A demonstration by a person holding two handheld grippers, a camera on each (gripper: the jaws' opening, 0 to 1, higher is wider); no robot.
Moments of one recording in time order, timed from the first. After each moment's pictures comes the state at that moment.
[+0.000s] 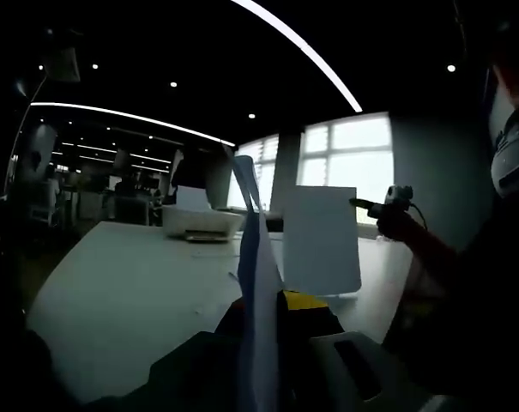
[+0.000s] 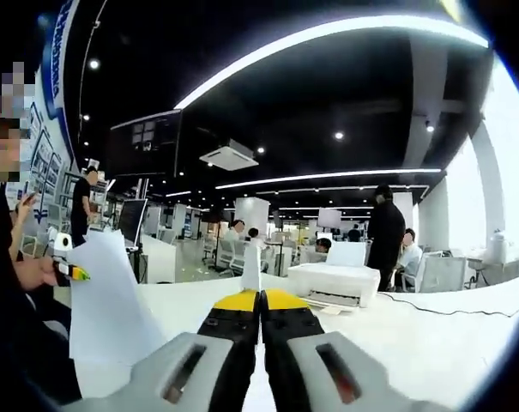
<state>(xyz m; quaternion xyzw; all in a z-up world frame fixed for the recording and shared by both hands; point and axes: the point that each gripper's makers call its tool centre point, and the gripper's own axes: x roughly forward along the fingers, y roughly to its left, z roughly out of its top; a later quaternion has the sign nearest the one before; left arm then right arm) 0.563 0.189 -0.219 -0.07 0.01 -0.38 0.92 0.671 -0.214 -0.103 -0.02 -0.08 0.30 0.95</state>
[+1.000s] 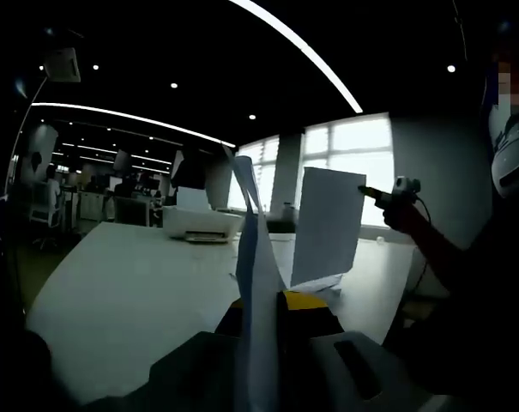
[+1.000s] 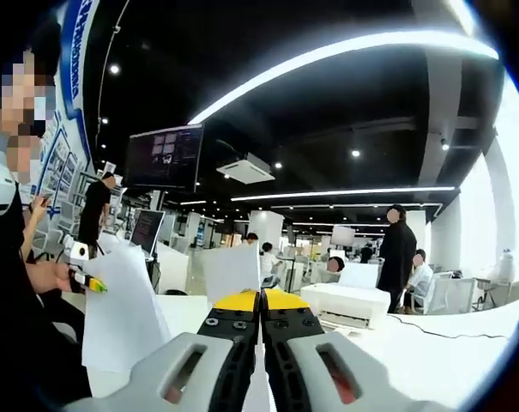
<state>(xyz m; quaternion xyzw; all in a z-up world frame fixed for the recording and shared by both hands) 0.562 0.188 -0.216 -0.07 0.00 -0.38 0.92 0.638 -0.192 -0.067 -0.04 -0.12 0.33 0.93</state>
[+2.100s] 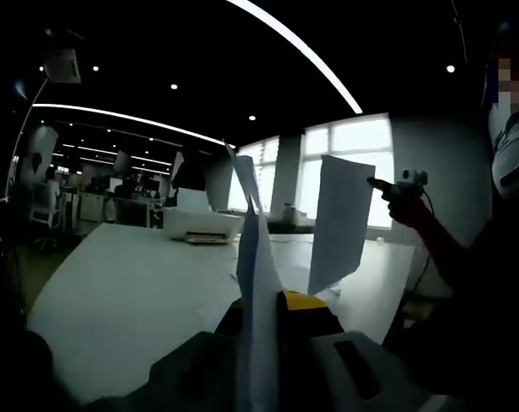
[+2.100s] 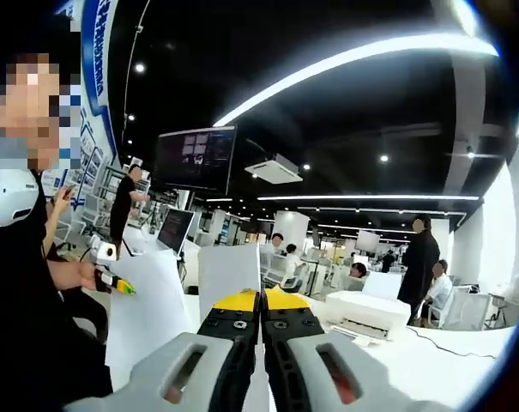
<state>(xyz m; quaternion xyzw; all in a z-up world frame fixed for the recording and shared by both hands) 0.560 0.190 -0.214 -0.07 0.00 -0.38 0.92 0.606 -0.161 -0.050 -0.07 -0.12 0.39 0.91</state>
